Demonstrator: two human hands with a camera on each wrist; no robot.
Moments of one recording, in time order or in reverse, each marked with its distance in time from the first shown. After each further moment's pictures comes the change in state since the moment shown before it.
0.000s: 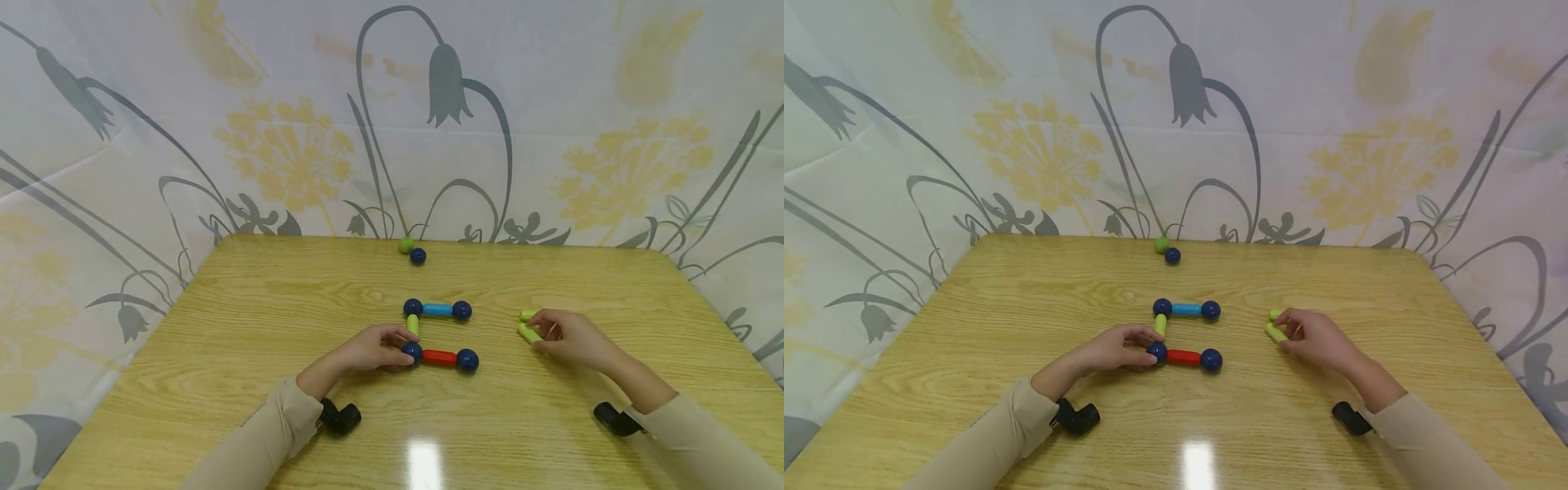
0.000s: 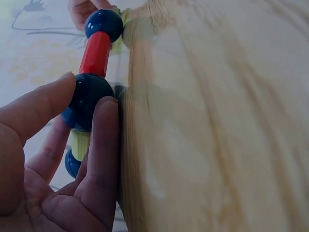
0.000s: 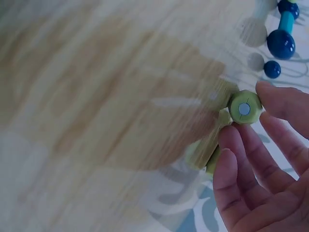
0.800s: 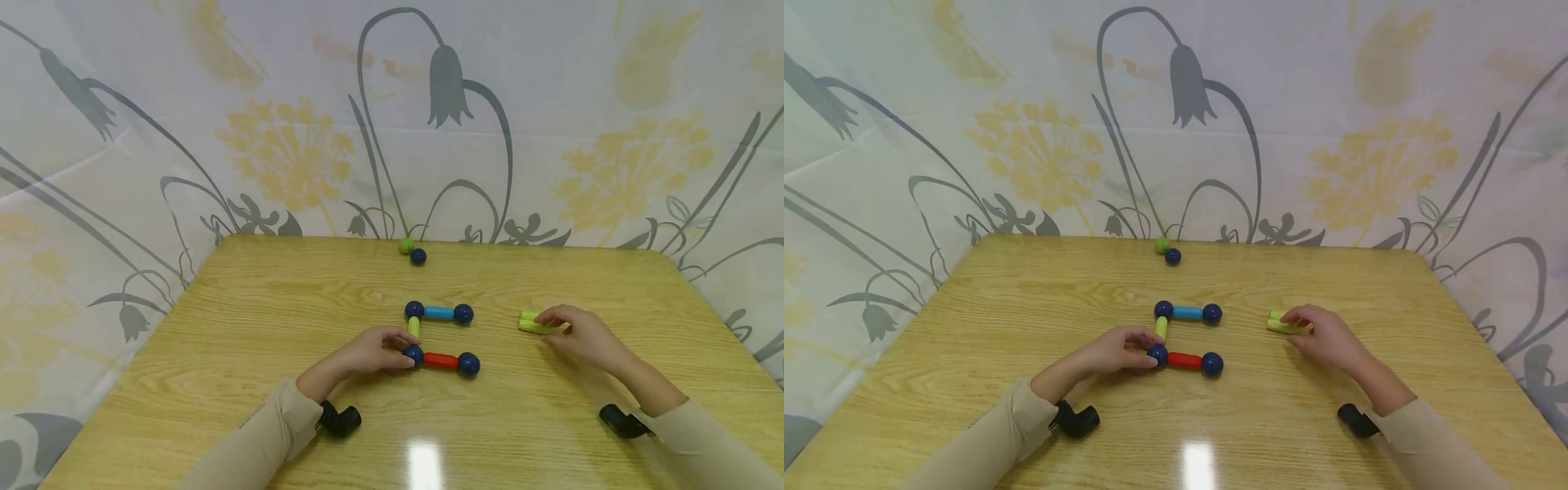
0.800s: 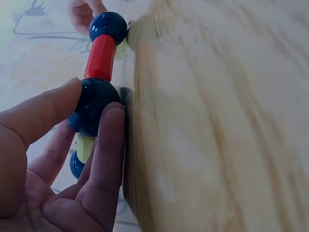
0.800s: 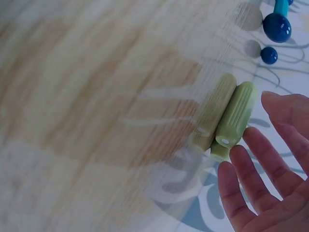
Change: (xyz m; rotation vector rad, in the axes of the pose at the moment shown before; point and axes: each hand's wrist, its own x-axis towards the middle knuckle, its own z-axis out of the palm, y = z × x) left_hand -0.004 0.003 0.004 0.090 0.021 0.023; right_hand -0.007 0.003 -0.005 -0.027 0.139 -0.061
